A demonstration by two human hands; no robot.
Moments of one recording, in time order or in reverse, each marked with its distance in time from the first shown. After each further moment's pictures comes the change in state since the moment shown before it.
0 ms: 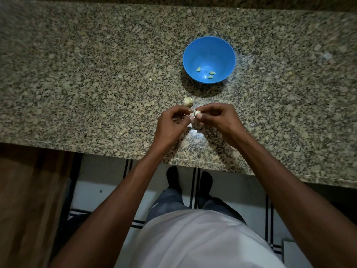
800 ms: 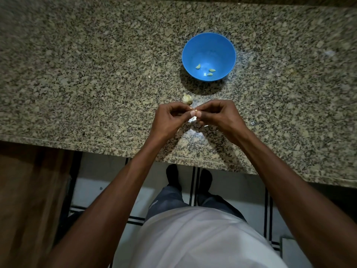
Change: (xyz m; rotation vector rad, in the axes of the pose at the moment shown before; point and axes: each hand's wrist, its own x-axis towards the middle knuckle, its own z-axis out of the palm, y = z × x) left_hand 0.008 0.007 -0.004 -0.113 -0.029 0.003; right_hand 0.001 -0.005 -0.005 -0.041 -0.057 -0.024
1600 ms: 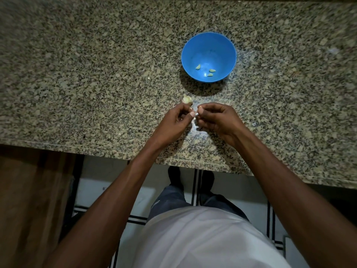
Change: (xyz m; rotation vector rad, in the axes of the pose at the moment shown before) left_hand 0.004 -0.003 0.001 0.112 -0.221 -0.053; right_hand 0.011 0.012 0.001 0.323 0.074 0.281
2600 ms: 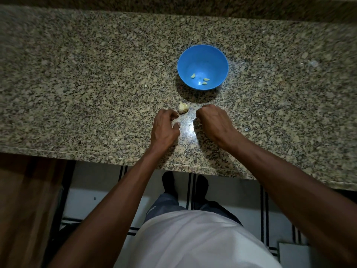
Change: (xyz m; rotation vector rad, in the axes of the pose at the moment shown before) left_hand 0.015 -0.029 0.007 0.444 0.319 -0.017; right_hand 0.003 -0.011 0.013 -1.676 0.093 -0.685
